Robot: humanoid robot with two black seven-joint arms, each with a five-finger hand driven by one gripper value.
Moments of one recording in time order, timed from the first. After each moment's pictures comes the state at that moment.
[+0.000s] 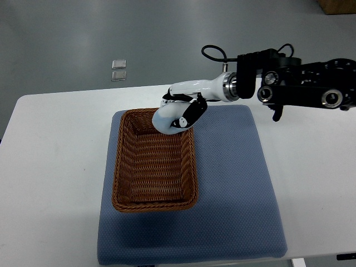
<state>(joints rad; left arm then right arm) -0.04 0.00 -0.10 -0.17 0.06 -0.05 0.06 1.52 -0.29 -0.25 1.22 -0.65 0.14 0.00</state>
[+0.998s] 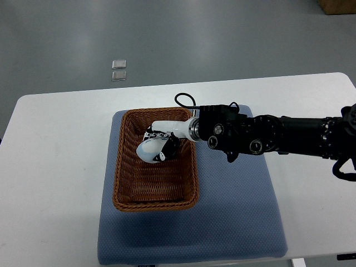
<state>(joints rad) -0.04 0.00 -0.11 -0.17 0.06 -0.05 0.06 1.27 0.00 -0.28 0.89 -0.66 0.03 0.00</state>
